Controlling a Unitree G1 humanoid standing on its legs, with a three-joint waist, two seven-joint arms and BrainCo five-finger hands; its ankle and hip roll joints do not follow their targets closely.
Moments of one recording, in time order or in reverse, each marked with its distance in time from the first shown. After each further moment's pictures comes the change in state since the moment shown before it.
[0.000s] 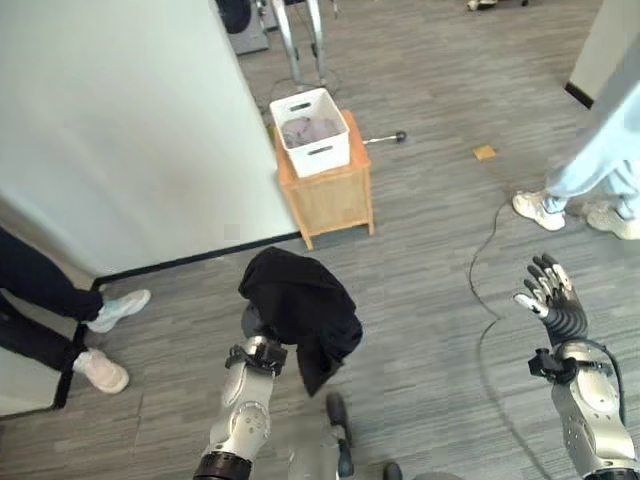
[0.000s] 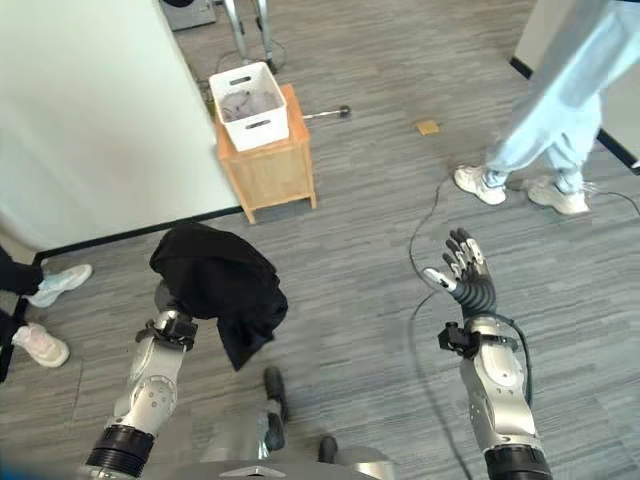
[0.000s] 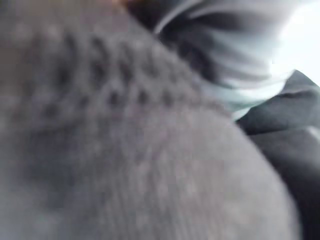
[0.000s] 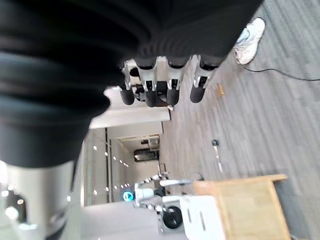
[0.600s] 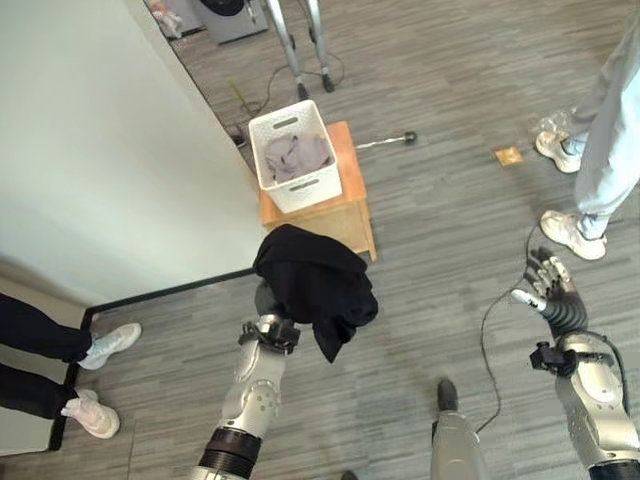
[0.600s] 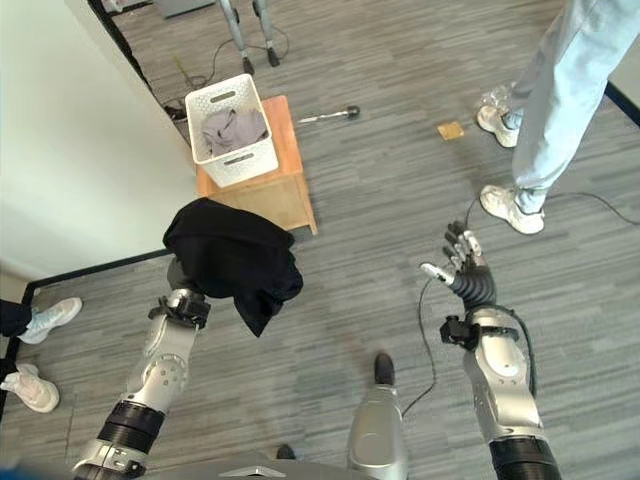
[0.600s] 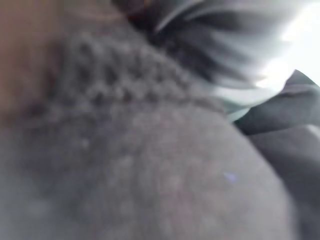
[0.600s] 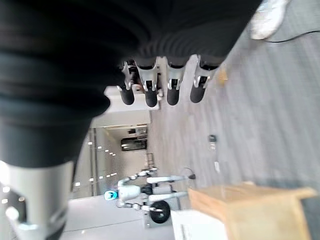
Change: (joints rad) left arm -0.097 -0.012 -0.045 0.007 0.002 -0.007 0.018; right arm -0.036 -0.056 -0.001 -0.011 -0.038 0.024 0.010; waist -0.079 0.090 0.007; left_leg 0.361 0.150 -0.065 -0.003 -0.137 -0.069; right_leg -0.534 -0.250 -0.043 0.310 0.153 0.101
